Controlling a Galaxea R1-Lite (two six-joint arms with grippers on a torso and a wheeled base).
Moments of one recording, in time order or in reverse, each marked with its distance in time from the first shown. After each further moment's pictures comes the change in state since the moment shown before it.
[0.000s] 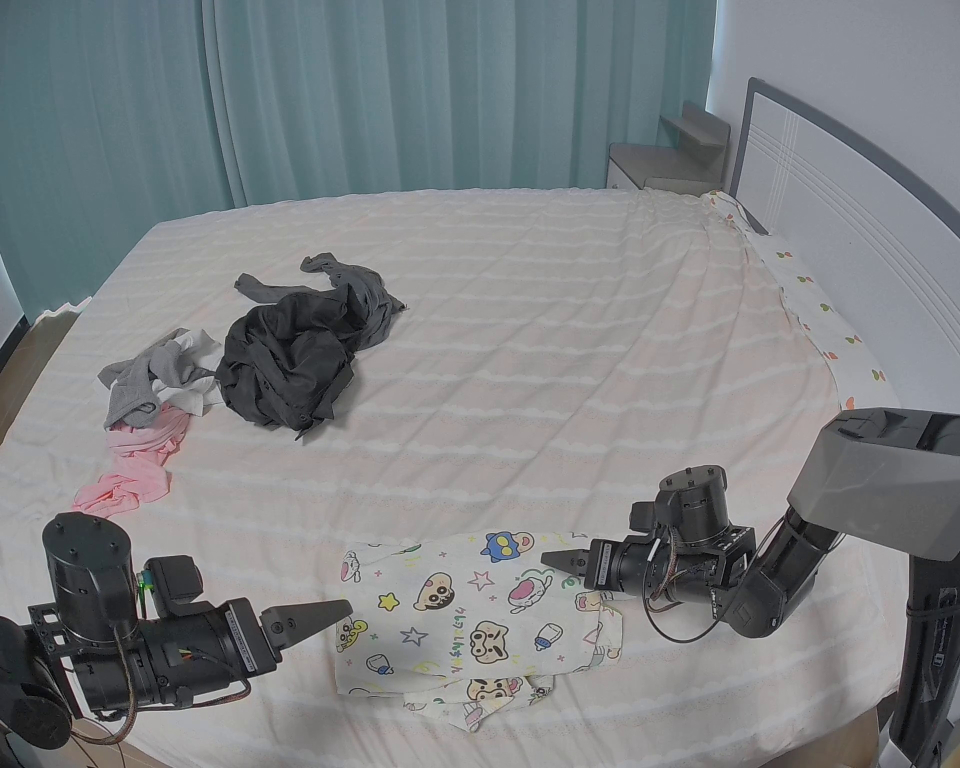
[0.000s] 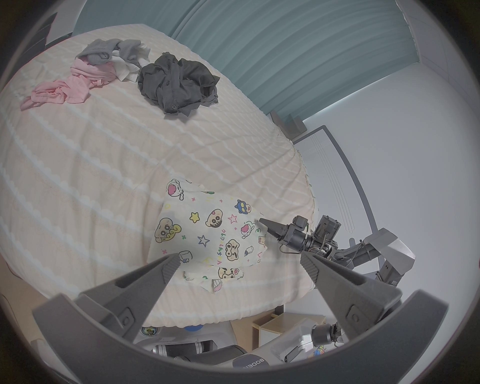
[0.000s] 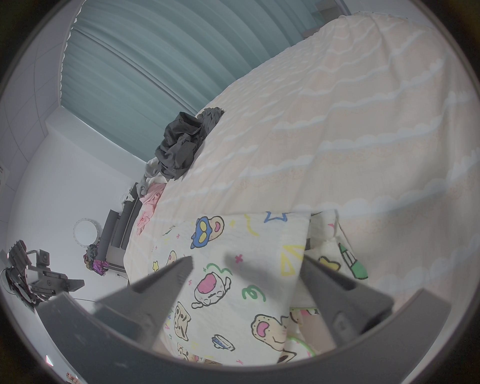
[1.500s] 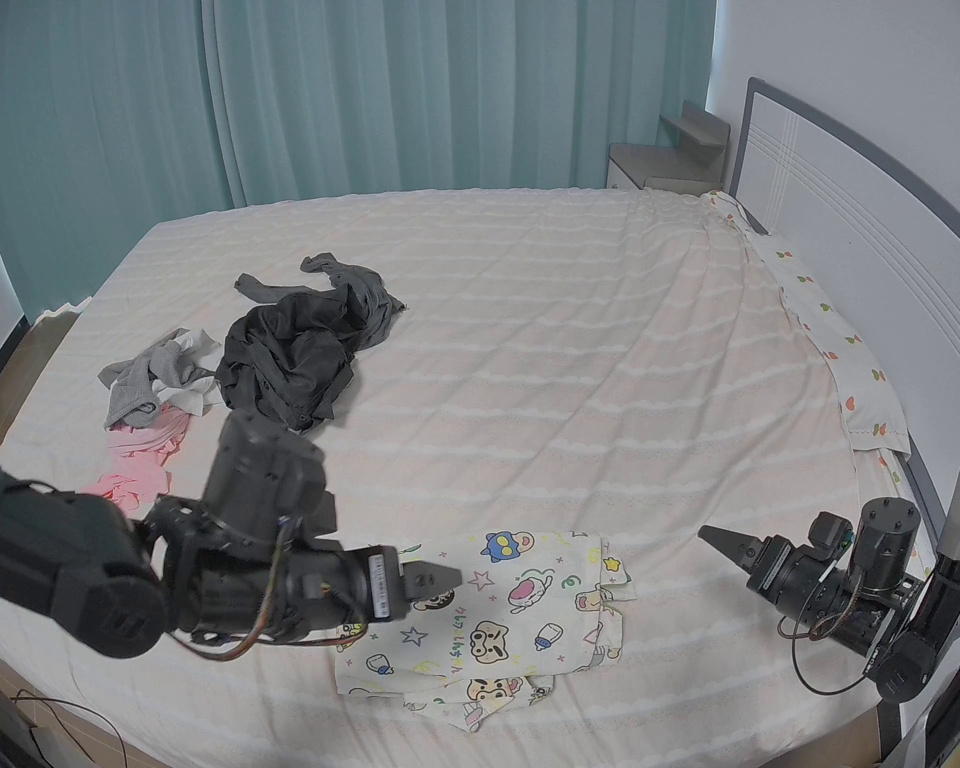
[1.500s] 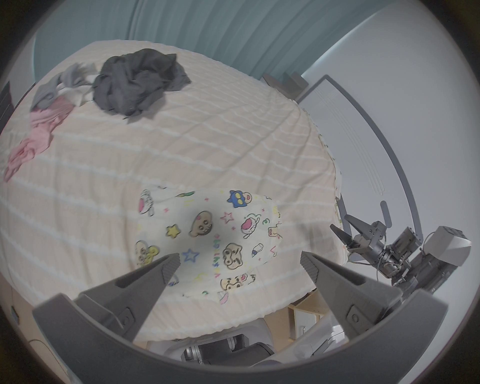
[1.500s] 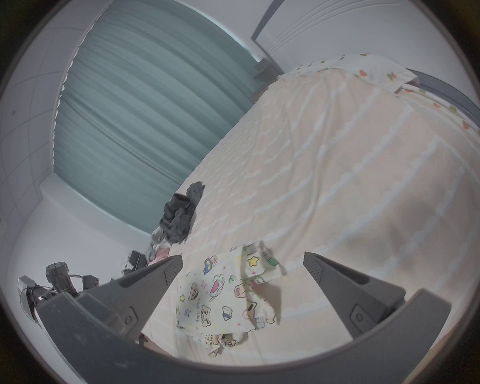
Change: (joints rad) left arm -0.144 0.296 -0.548 0.486 0.114 0.177; right arm -0.177 -0.370 0.724 -0.589 -0.142 0.214
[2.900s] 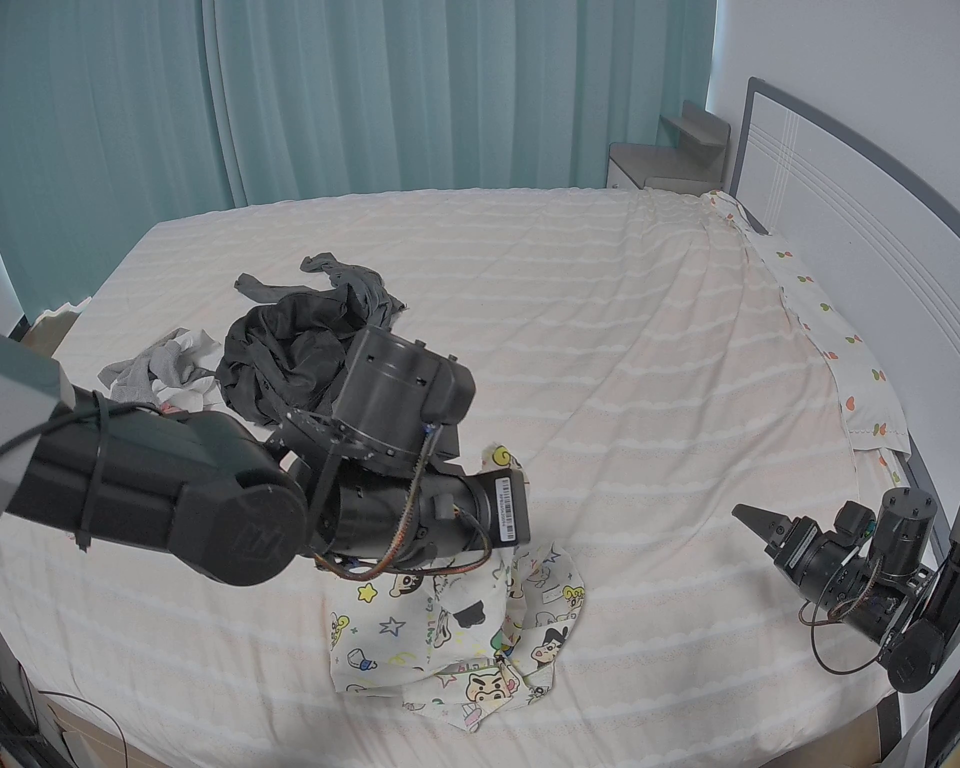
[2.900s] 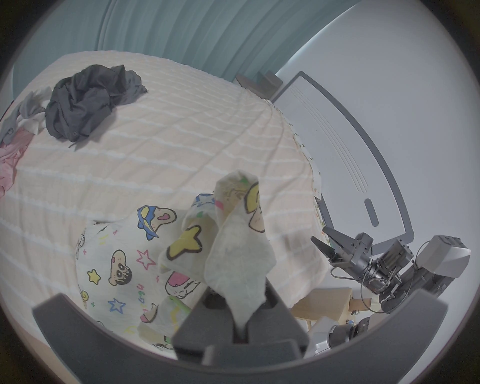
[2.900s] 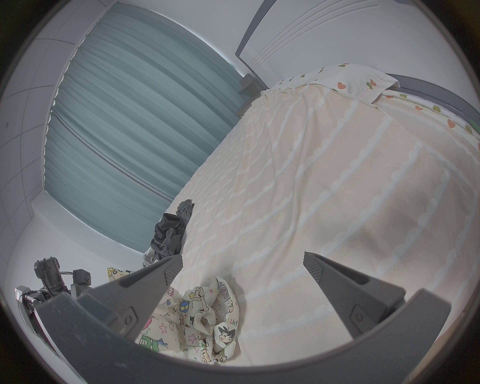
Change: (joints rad) left arm -0.082 0.213 -0.405 0.112 -0.008 0.029; right arm -0.110 -0.022 0.005 0.000 -0.004 0.030
